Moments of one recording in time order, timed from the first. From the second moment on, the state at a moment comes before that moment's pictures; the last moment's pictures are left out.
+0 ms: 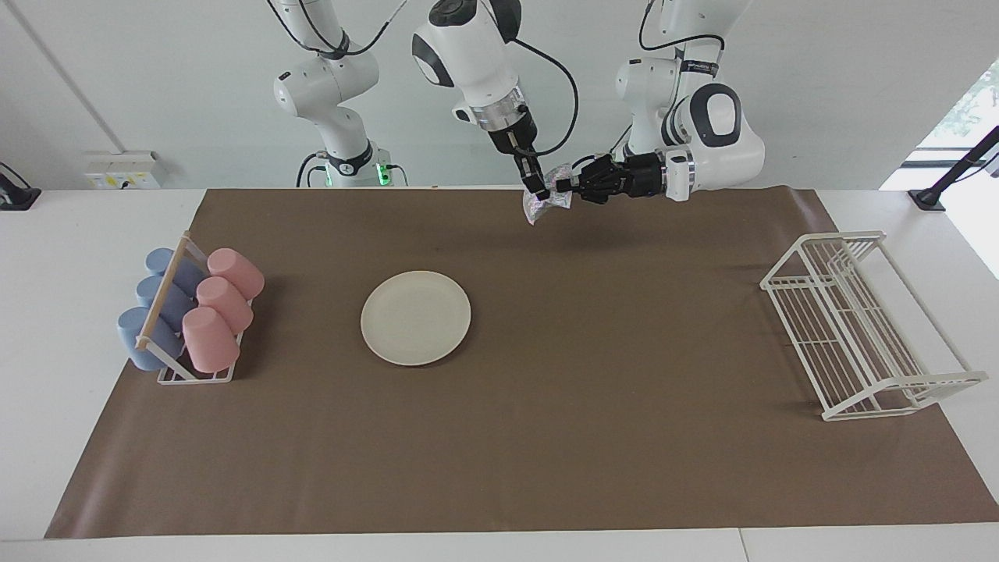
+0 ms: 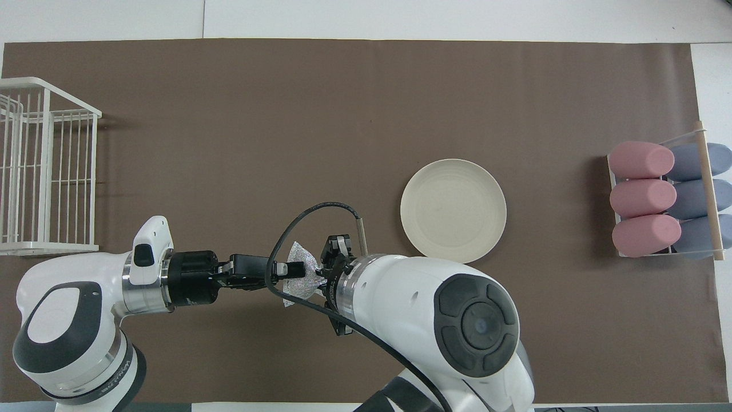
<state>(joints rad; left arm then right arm) -0.23 -0.31 -0.02 -2.54 -1.62 1.83 0.42 0.66 -0.07 0.08 -1.98 0.35 2.23 2.06</state>
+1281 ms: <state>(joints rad) -0.23 -0.32 -0.02 -2.54 -1.62 1.83 0.42 0.45 -0.04 0.08 -2.10 0.17 2.17 1.44</state>
